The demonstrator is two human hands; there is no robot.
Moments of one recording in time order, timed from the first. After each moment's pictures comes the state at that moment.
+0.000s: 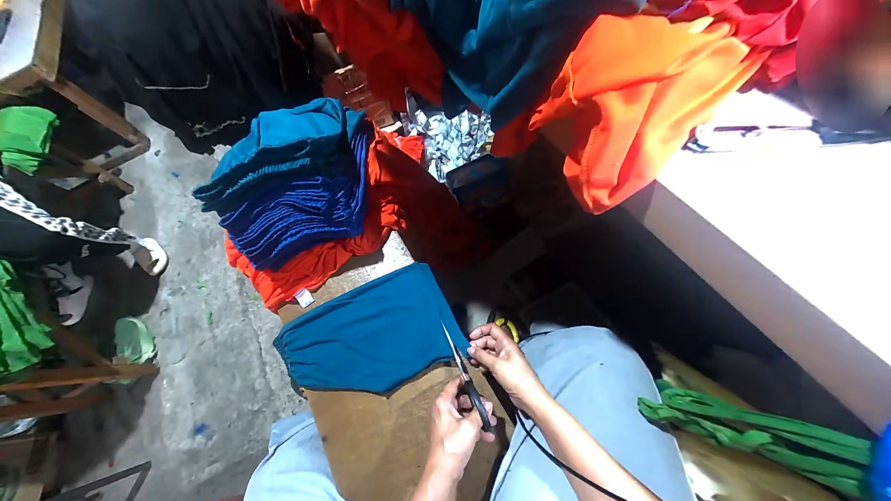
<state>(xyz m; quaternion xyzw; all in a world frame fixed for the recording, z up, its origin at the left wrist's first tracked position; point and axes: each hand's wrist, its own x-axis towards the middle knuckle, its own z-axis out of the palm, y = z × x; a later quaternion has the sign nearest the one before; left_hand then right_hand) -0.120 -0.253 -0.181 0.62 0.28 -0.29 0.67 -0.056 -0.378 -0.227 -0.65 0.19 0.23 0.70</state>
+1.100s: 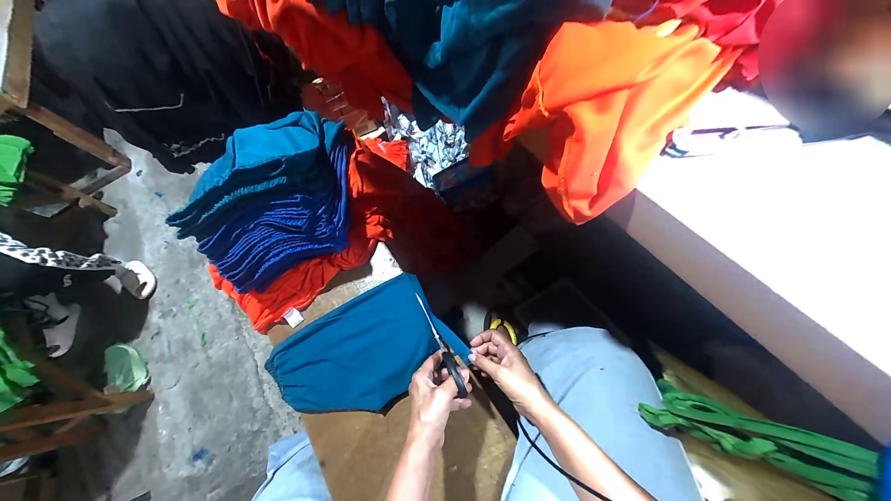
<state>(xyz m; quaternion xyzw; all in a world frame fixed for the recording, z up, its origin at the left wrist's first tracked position) -0.063 -0.240 -0.179 0.63 0.29 -0.26 0.67 -0.054 -0.386 -0.231 -0.66 0.20 0.20 0.70</state>
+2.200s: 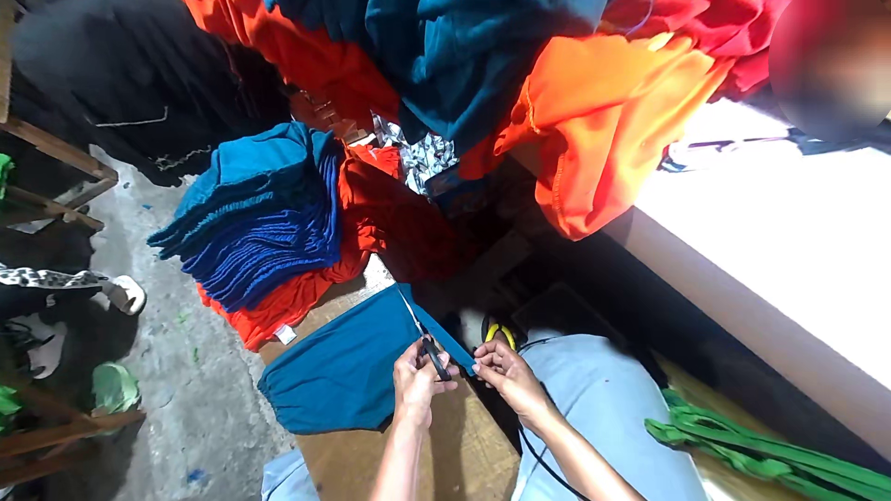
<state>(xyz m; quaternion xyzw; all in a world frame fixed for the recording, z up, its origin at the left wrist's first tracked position) -0.021 -0.235 -0.185 0.61 0.32 -0.22 0.69 -0.053 -0.393 -0.231 -0.66 0.22 0.19 0.69</state>
